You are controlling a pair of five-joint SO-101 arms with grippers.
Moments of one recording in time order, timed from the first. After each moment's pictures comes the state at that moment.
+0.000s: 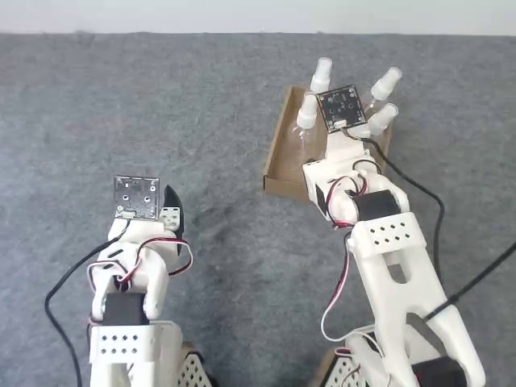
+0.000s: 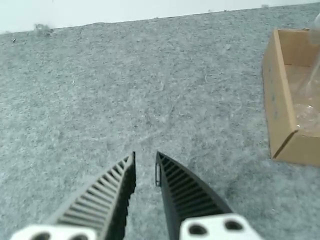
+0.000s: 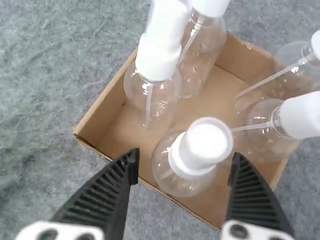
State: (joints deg) left arm -6.9 -83.6 85.8 42.3 -0.2; right arm -16.9 -29.4 42.5 40.6 3.1
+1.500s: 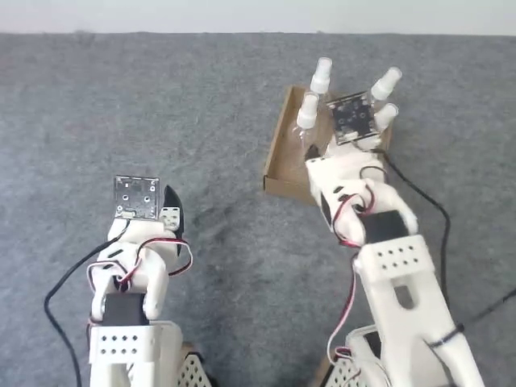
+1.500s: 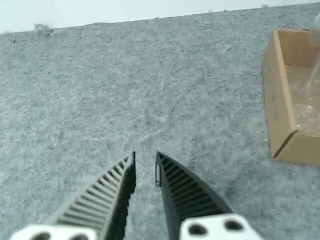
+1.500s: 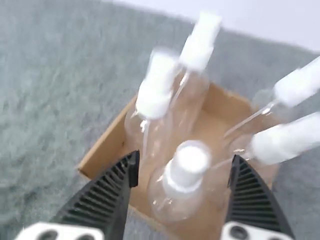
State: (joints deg) left arm -6.9 -83.6 85.8 42.3 -0.2; right arm -15.8 -41.1 47.5 33.8 3.1
